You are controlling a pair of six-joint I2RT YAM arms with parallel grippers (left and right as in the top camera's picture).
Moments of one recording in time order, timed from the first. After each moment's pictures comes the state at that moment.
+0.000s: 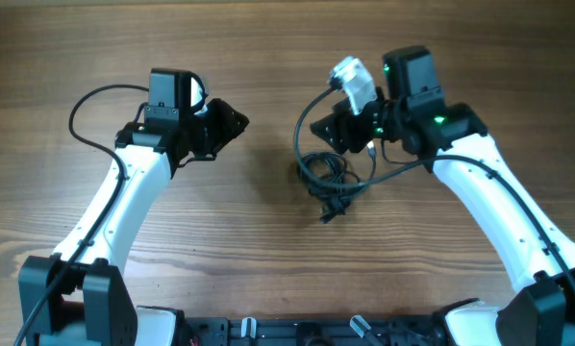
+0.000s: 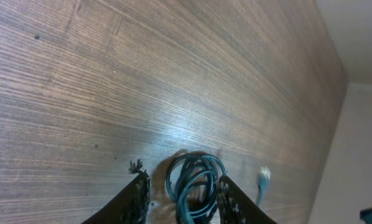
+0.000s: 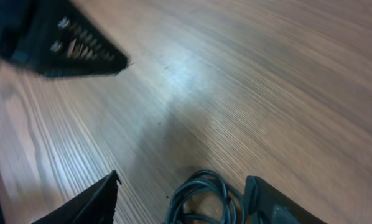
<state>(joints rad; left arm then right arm) -0.14 1.55 1.07 -0.48 0.44 -0.74 0.31 1.54 1.24 -0.57 -0.53 -0.13</state>
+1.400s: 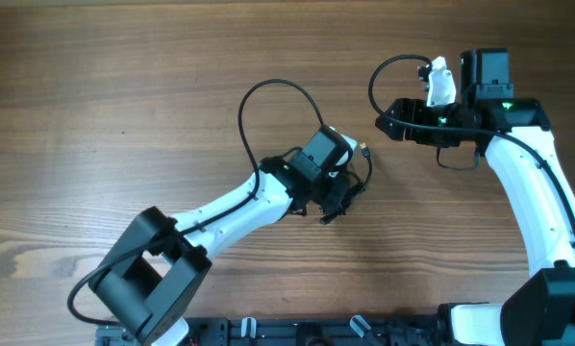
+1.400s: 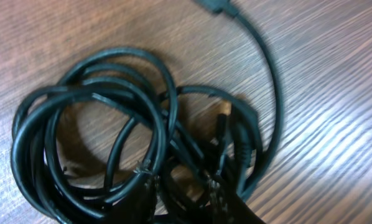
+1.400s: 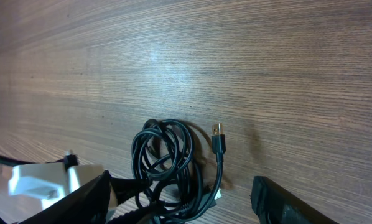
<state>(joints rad) -0.79 1.77 1.08 -0.37 0.11 -0.24 0.03 1.54 1.24 -0.83 -0.50 0.15</state>
